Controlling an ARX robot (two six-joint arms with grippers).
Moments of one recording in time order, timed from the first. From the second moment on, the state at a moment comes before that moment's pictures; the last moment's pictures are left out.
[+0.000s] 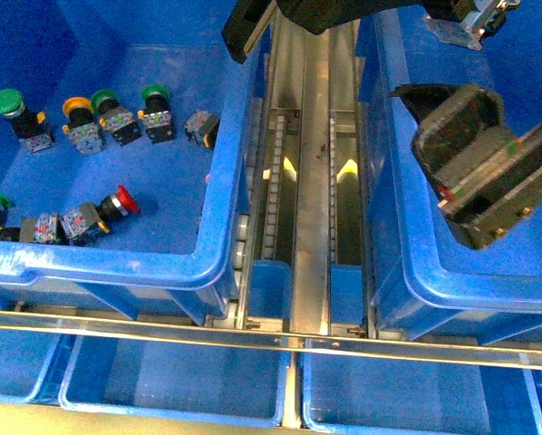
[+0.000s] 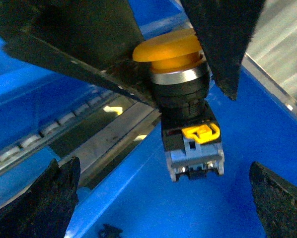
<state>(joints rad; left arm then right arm) -0.57 1.75 1.19 0.14 0.44 -1.00 0.55 1.32 0.43 0.67 0.22 -0.54</state>
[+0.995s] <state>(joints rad) -0.57 1.76 1.19 0.14 0.39 -1.05 0.51 1.54 0.53 0.86 0.24 -0.56</state>
